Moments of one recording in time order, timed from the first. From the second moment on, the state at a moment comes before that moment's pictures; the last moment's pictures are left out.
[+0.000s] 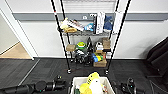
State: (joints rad) left arm 0.49 2.17 -1.30 -0.60 0.20 0.02; right arm -0.61 2.14 -1.22 0.55 0.13 0.03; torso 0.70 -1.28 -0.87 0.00
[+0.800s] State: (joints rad) left arm 0.47 2.09 -1.16 -0.64 0.19 0.02; right arm -0.58 2.07 -1.12 0.55 0.13 0.06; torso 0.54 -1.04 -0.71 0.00
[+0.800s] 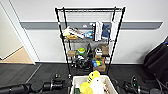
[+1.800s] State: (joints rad) left arm 0.47 2.07 -1.07 -0.64 0.13 0.02; right arm -0.57 2.05 -1.03 0.55 0.16 0.07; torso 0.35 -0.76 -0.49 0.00
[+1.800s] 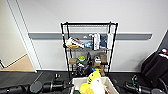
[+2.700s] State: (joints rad) left arm 0.47 2.06 -1.06 -0.65 0.11 0.02; right arm -0.57 2.05 -1.02 0.55 0.16 0.07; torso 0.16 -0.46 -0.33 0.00
